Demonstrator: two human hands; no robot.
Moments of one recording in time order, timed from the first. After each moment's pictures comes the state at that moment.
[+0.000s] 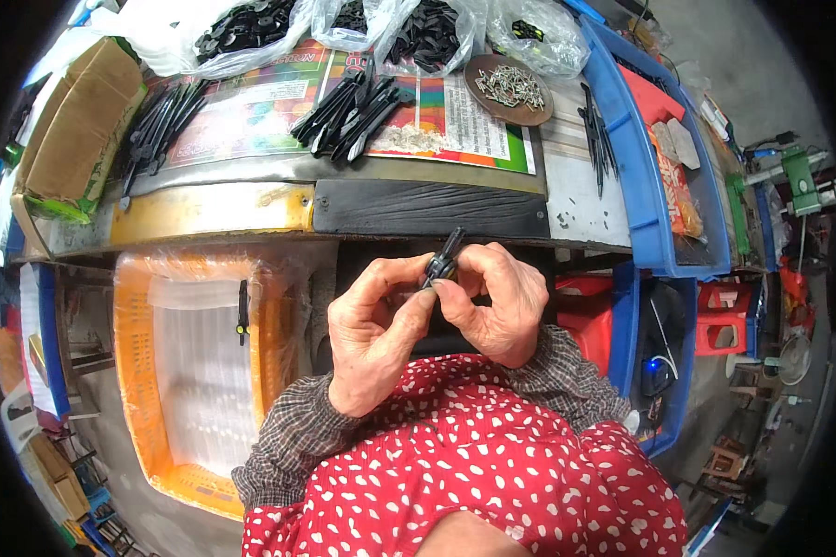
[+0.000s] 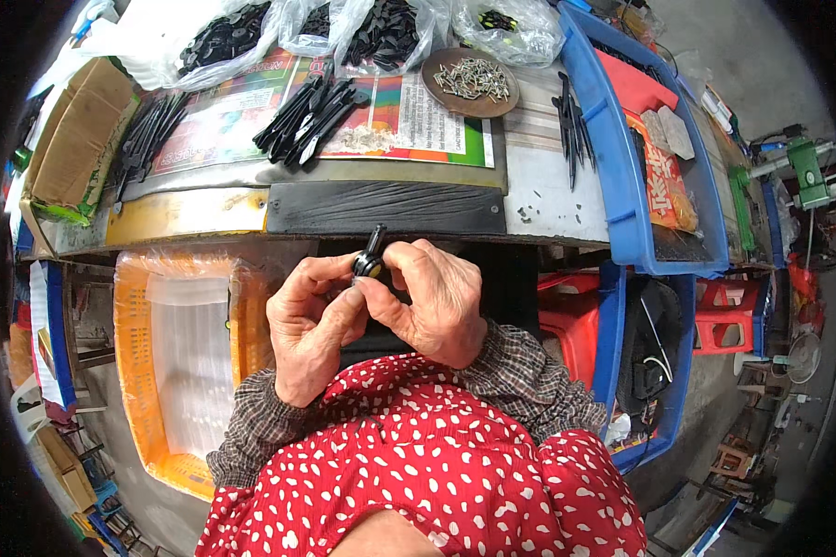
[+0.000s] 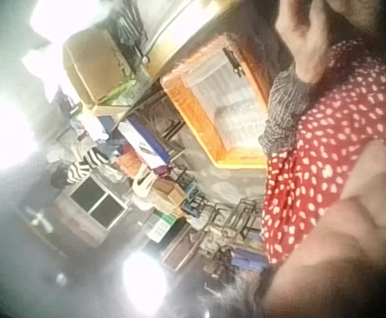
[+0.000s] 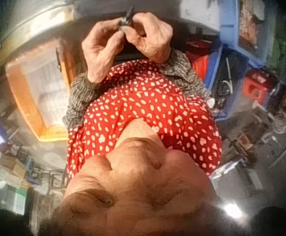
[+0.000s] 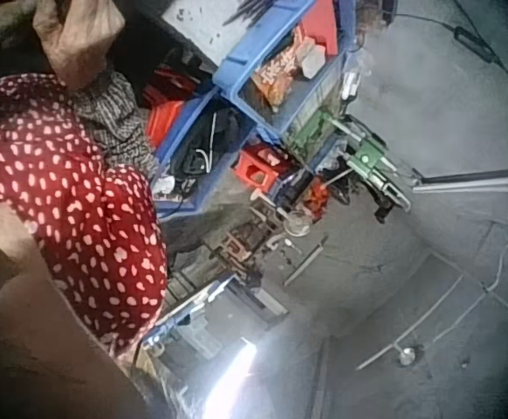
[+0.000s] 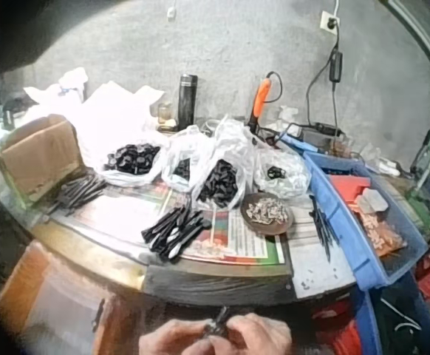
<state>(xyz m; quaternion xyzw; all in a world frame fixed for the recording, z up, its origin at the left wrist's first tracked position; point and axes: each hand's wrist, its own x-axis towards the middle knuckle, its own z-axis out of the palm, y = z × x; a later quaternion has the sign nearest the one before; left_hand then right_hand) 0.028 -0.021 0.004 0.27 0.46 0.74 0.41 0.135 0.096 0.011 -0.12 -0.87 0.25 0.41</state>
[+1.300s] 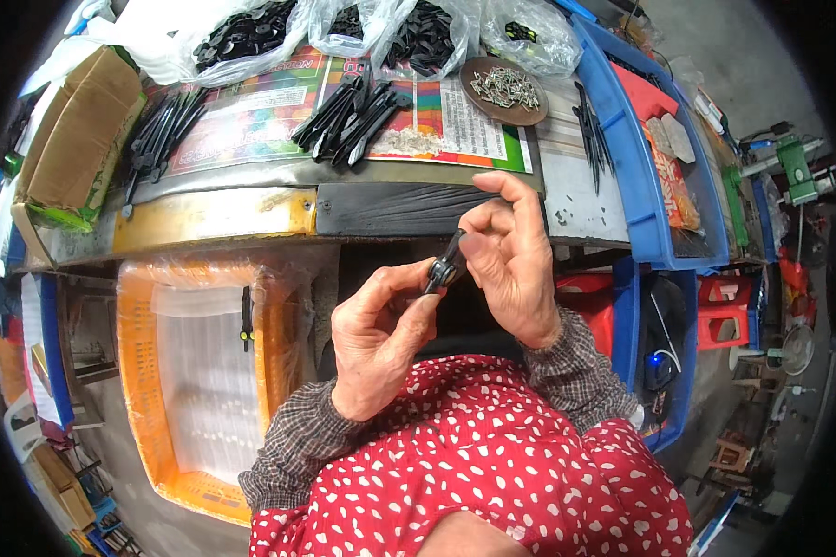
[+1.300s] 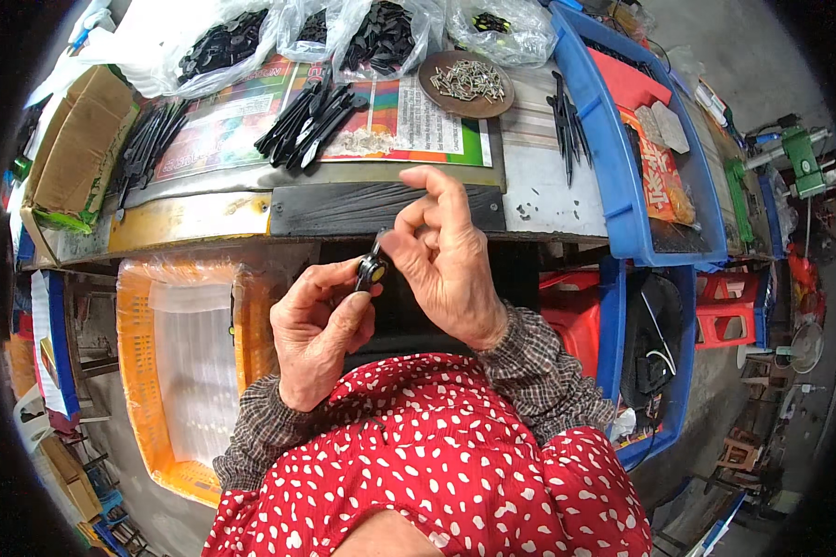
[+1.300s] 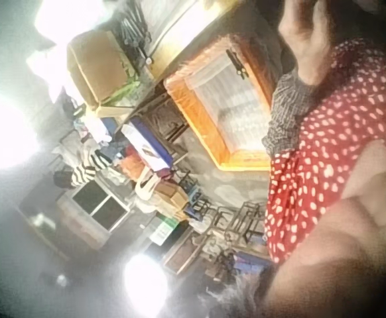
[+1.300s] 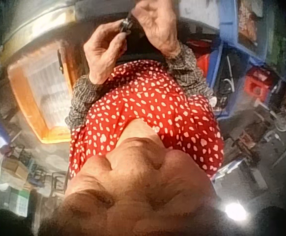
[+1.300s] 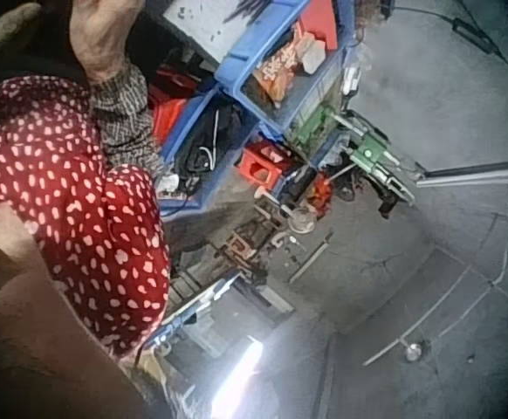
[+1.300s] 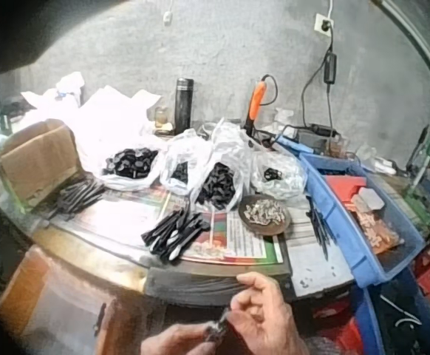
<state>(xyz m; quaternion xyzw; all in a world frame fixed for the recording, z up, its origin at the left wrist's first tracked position) 0.028 -0.022 0.004 0.31 0.47 0.72 0.40 0.127 0.109 0.022 -0.23 -0.70 0.59 0.34</state>
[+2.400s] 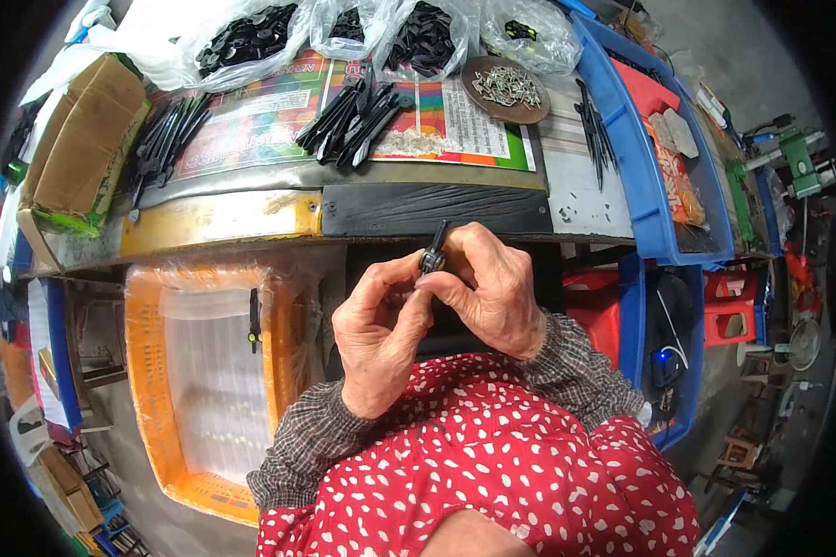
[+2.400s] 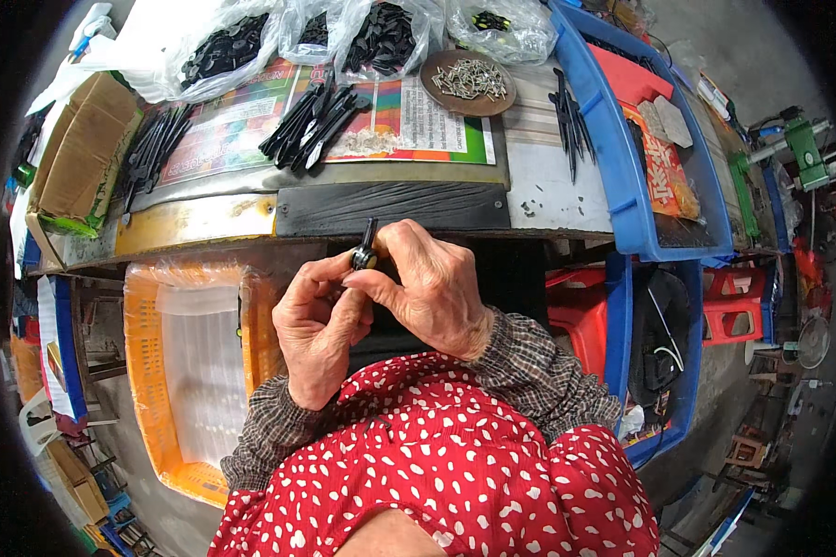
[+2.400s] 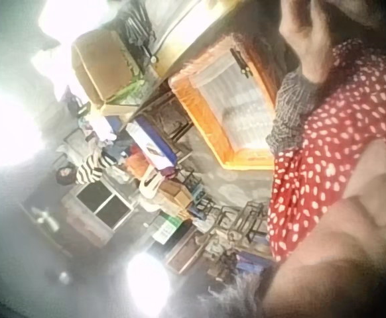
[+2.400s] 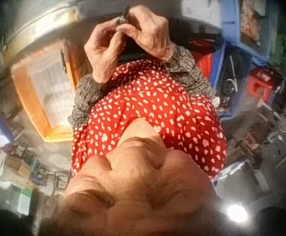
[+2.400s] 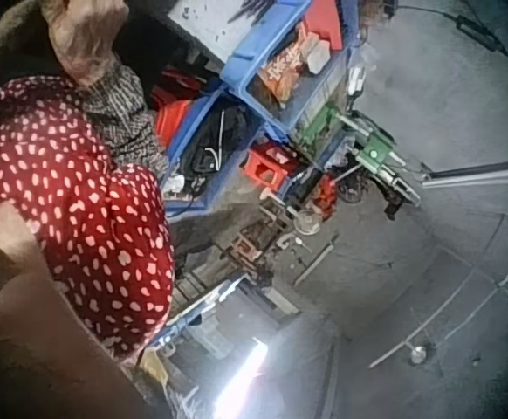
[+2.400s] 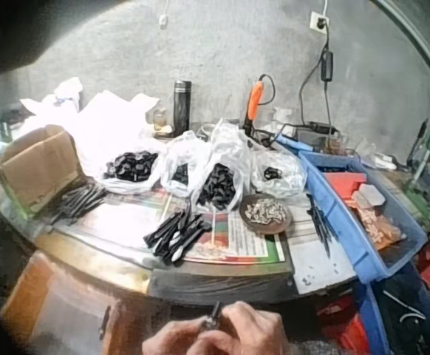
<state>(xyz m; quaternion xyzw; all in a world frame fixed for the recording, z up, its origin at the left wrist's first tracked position) 0.029 -0.024 0.000 0.27 0.51 0.73 0.37 0.118 0.097 0.012 -0.14 -0.88 0.28 0.37</state>
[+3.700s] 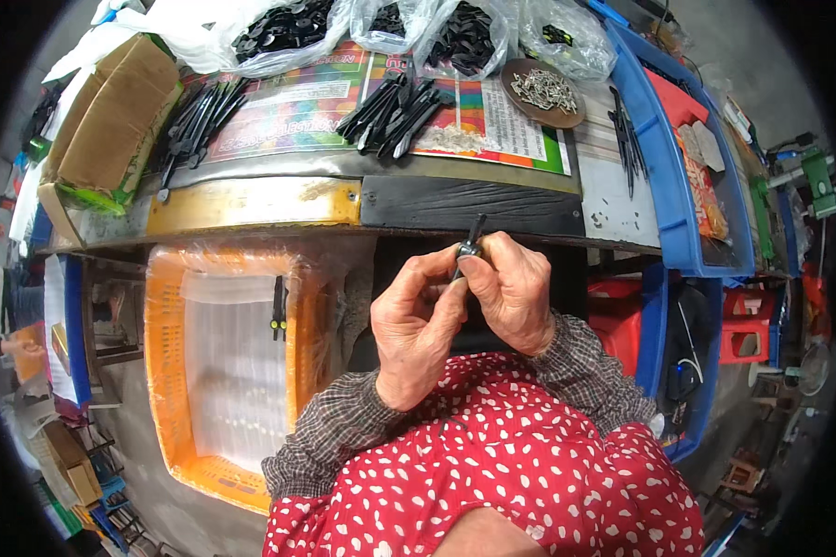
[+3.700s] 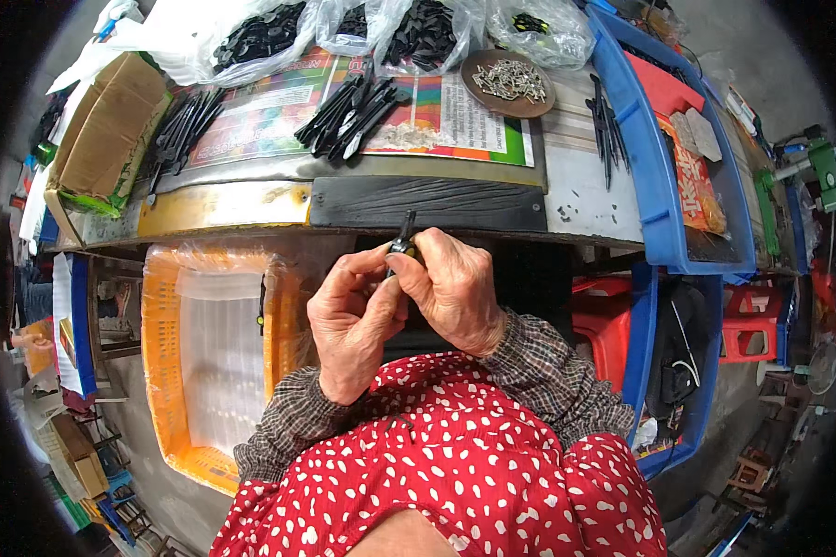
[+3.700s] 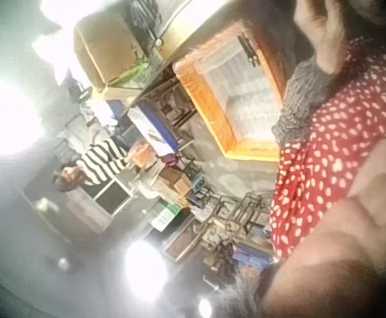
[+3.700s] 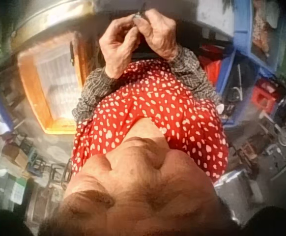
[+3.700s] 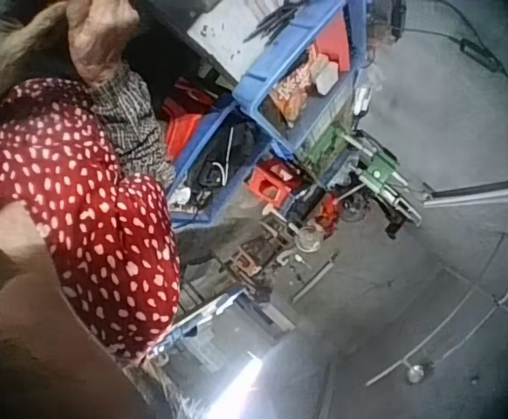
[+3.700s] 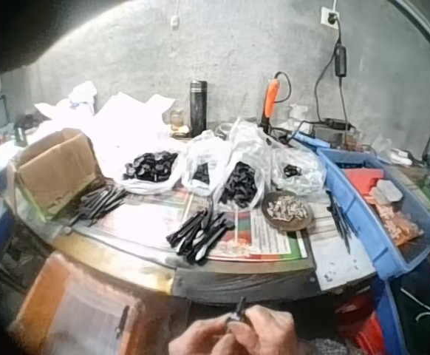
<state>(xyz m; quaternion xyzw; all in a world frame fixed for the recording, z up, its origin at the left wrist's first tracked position) 0.033 -0.022 -0.006 0.27 0.50 0.75 0.35 0.114 0.090 0.000 -0.15 -0.86 0.30 0.37</state>
